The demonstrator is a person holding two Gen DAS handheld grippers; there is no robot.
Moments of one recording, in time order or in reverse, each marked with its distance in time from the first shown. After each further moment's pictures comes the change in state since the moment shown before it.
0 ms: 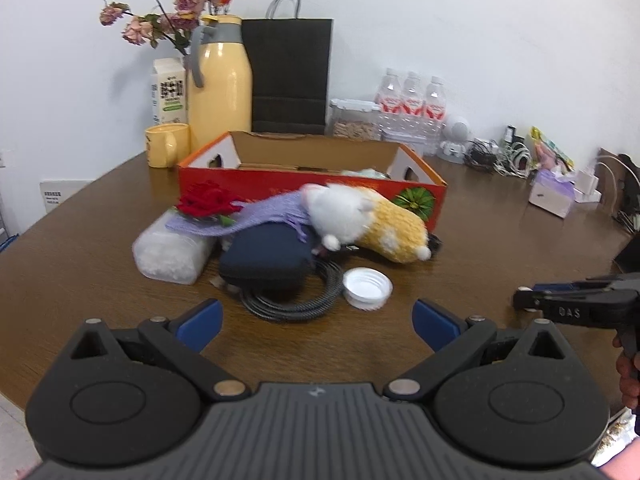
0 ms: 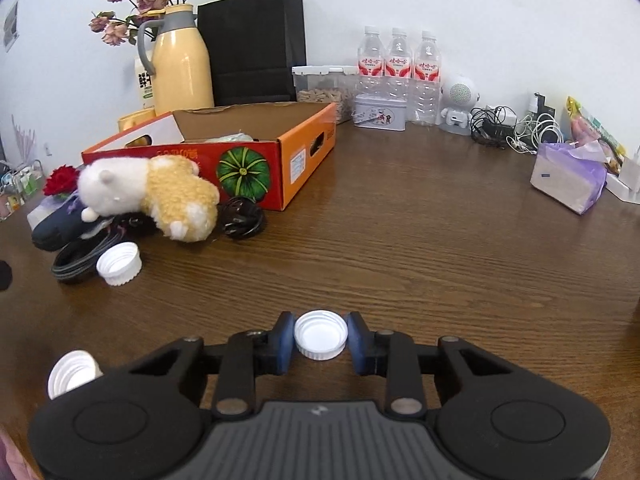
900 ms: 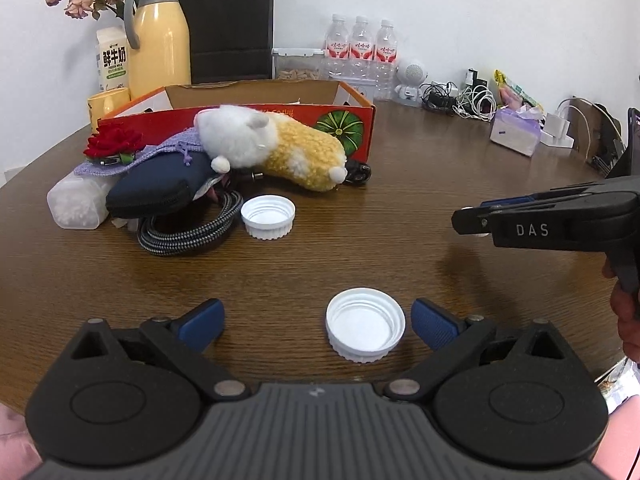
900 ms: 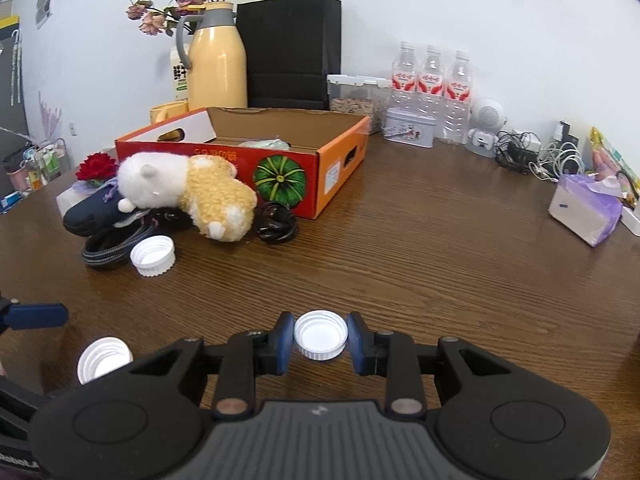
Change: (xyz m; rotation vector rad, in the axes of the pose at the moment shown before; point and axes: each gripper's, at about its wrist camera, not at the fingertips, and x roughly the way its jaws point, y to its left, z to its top) left arm 0.031 -0.060 -0.036 0.061 0.109 -0.063; right arm -0.012 0.016 0.007 -0.098 -0.006 0.056
